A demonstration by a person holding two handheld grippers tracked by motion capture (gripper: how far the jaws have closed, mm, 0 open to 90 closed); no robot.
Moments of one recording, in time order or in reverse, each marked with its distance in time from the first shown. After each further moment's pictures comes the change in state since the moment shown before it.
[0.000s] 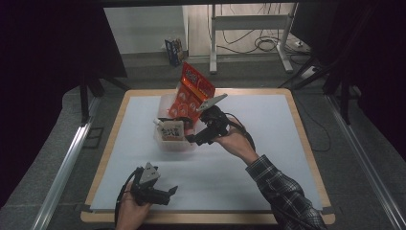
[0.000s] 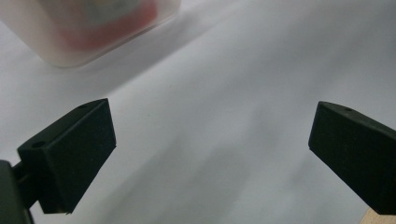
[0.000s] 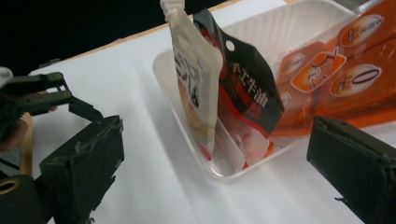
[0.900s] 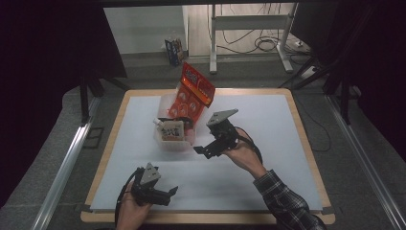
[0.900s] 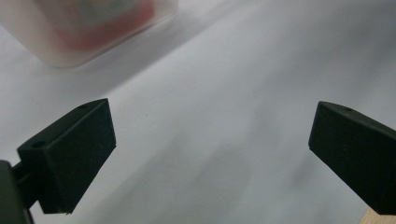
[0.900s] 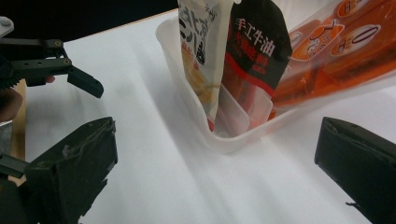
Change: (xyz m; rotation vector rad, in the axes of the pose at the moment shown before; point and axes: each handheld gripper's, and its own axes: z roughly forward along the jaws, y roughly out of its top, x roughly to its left) left arm -0.002 0.000 0.001 0.004 0.000 0.010; right arm 0.011 -0.041 -0.011 -0.042 -0.033 -0.021
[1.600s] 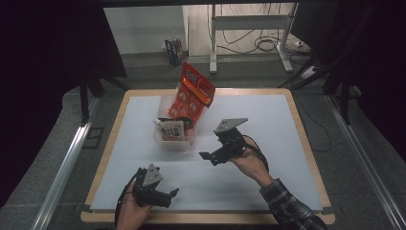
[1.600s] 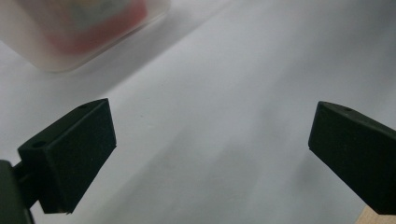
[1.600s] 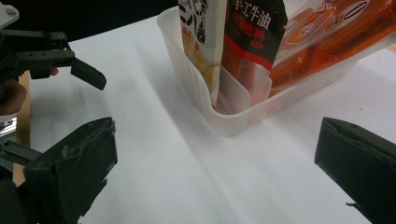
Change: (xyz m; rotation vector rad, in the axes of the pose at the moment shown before) left arm -0.004 0.001 0.000 0.021 0.000 0.042; right arm 0.006 -0.026 -0.012 -0.043 -0.016 0.026
